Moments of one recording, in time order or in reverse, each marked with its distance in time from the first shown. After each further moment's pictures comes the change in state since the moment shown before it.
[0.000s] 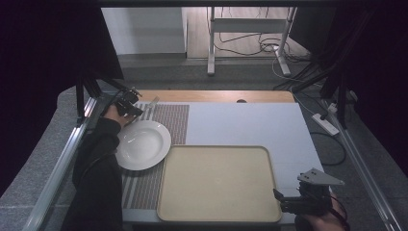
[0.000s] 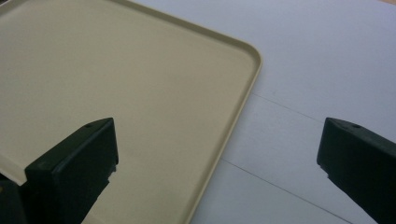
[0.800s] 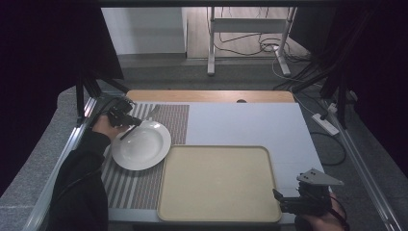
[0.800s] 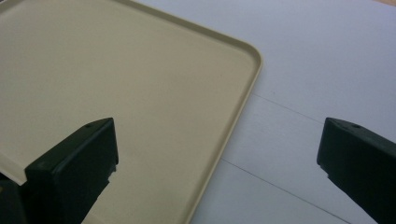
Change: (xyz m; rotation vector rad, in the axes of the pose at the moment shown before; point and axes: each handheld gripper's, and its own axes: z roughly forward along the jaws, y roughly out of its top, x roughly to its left) left arm -0.038 -0.037 -0.037 -0.055 -0.172 0.018; right arm 0.001 0.000 0.000 0.001 -0.006 -0.007
